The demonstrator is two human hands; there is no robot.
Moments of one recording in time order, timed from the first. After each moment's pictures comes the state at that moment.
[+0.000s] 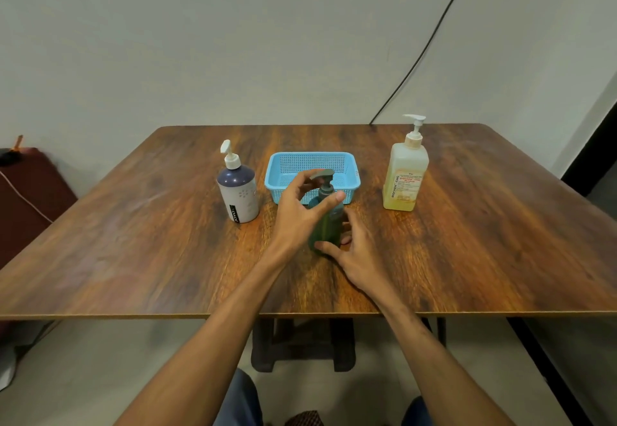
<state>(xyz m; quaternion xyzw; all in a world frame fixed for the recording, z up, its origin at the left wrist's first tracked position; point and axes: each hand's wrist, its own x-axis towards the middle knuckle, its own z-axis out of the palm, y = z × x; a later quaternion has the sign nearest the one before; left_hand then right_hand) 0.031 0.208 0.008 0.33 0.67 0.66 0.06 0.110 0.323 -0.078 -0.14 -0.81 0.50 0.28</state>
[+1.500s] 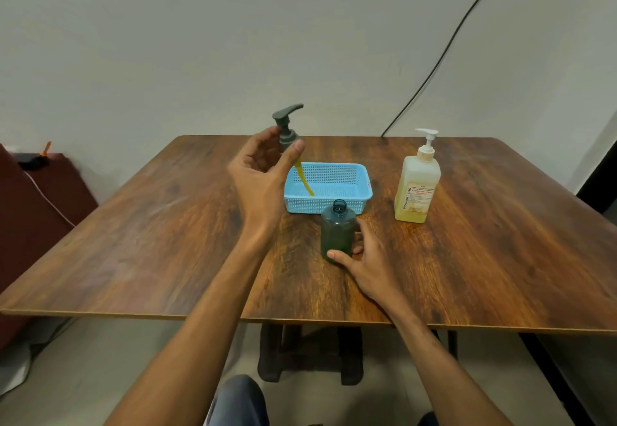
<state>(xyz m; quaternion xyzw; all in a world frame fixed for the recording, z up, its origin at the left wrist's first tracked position) 0.017 0.165 0.074 0.27 0.52 0.80 -0.11 0.111 0.324 -0.081 -0.14 -0.82 0.49 0.27</state>
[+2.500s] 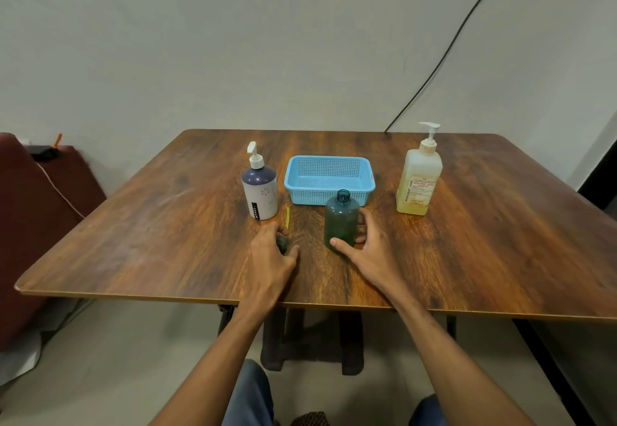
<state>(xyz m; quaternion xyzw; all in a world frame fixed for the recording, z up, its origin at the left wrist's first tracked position) 0.028 0.129 -0.063 0.27 0.85 0.44 -0.10 0.118 0.321 -0.073 -0.15 -0.82 0.49 0.26</state>
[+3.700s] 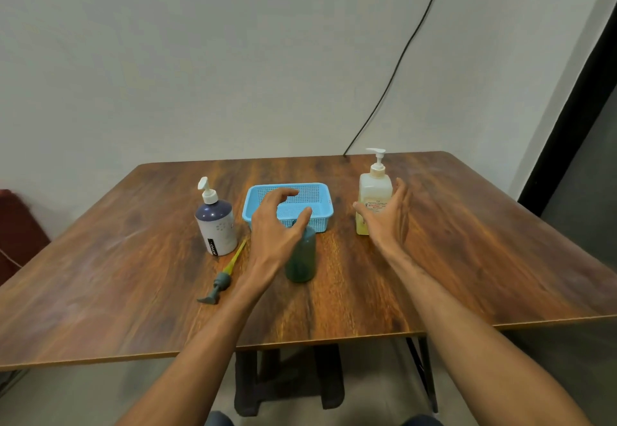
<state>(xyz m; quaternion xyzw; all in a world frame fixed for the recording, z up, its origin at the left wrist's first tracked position) 0.027 0.223 0.020 0.34 0.74 0.56 -0.12 0.104 0.432 -0.012 -0.37 -0.74 0.33 0.45</state>
